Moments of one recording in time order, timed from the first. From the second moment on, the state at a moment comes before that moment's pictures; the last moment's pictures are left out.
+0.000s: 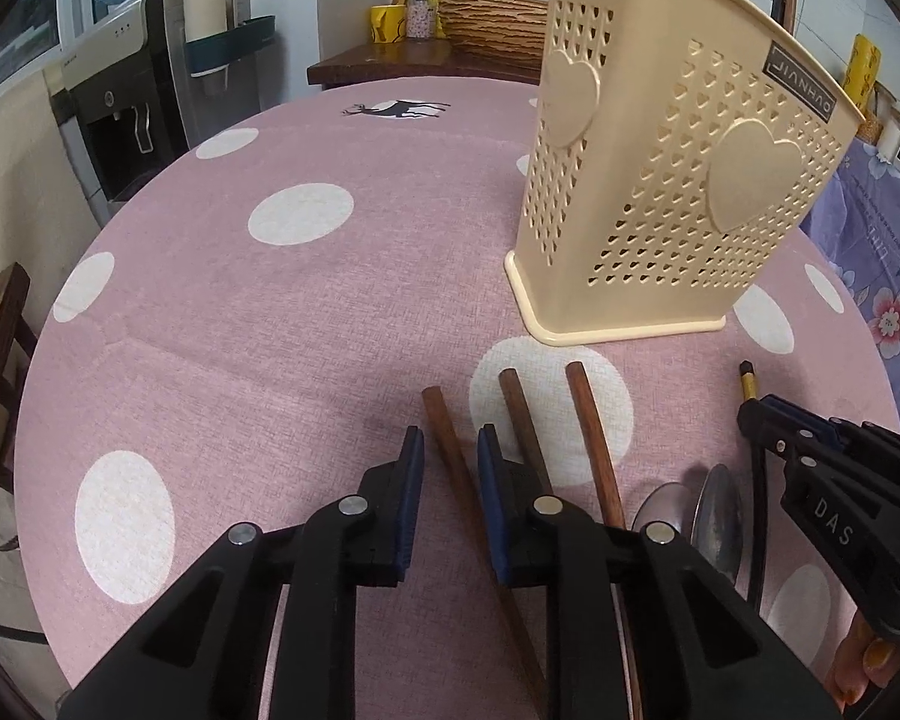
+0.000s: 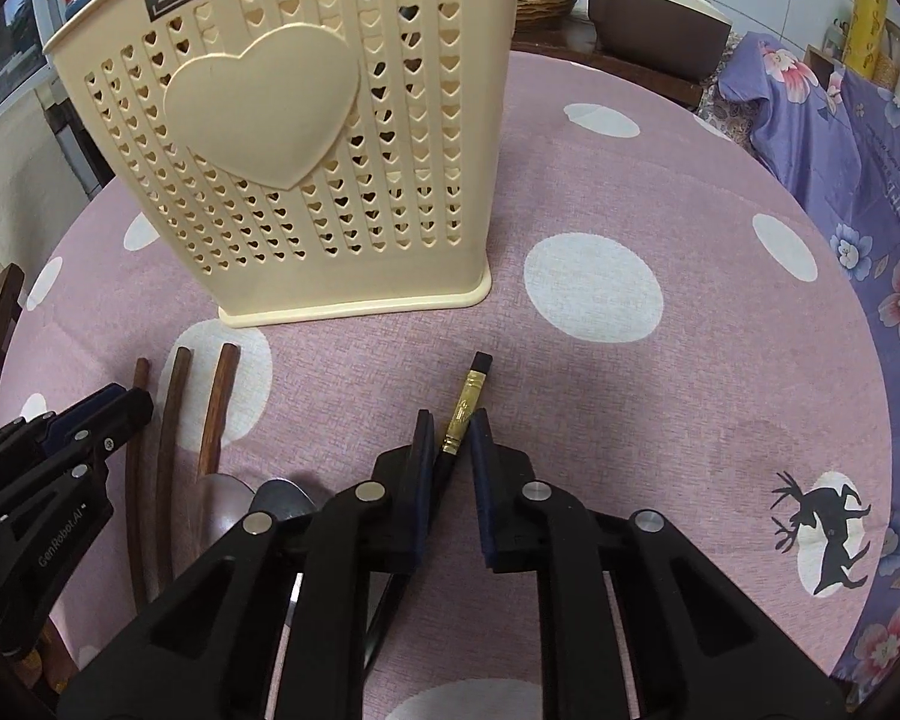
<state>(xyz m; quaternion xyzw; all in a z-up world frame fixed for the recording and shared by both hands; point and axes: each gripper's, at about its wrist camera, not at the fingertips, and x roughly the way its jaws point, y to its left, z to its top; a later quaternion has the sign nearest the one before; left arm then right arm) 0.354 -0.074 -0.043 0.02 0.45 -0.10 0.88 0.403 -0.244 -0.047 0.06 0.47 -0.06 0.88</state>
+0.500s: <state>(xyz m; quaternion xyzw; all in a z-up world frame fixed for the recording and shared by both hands) 0.357 -0.080 -0.045 0.02 0.45 -0.08 0.89 0.410 -0.239 -0.048 0.05 0.46 -0.07 0.88</state>
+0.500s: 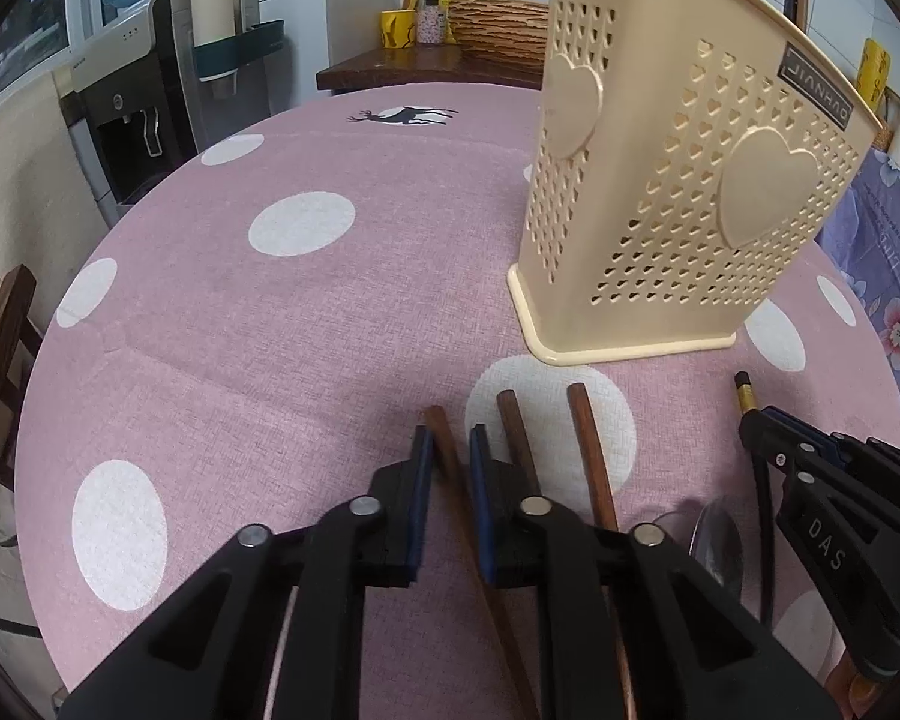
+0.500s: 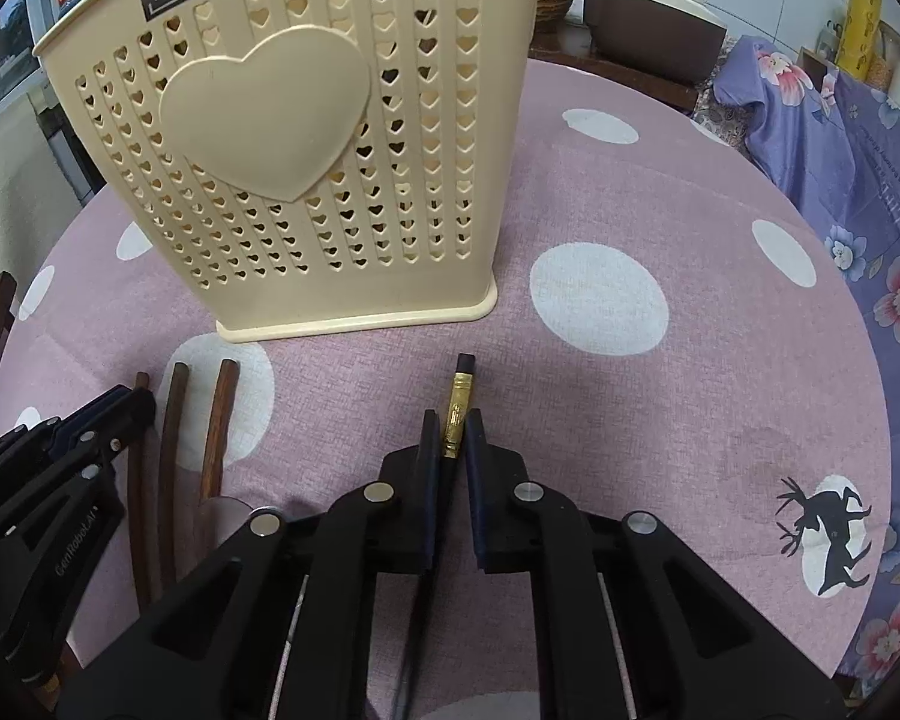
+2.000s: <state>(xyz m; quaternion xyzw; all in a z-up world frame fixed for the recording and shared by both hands) 0.297 -0.039 0.111 -0.05 0.23 -0.13 0.96 0.303 -0.309 0.113 0.09 0.23 -0.03 0.97</state>
